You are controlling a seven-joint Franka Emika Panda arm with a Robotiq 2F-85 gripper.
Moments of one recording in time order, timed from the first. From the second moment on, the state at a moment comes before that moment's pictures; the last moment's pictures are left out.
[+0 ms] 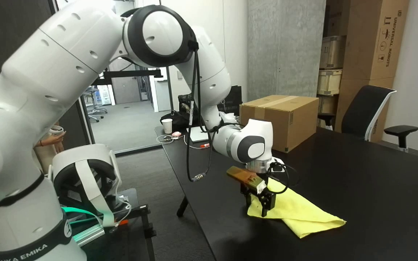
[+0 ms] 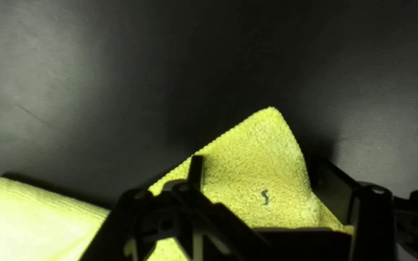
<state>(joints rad) 0.08 0.83 0.02 -1.85 -0.16 2.61 -0.02</state>
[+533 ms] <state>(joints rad) 0.02 0.82 0.07 -1.83 -0.09 2.54 -0.08</state>
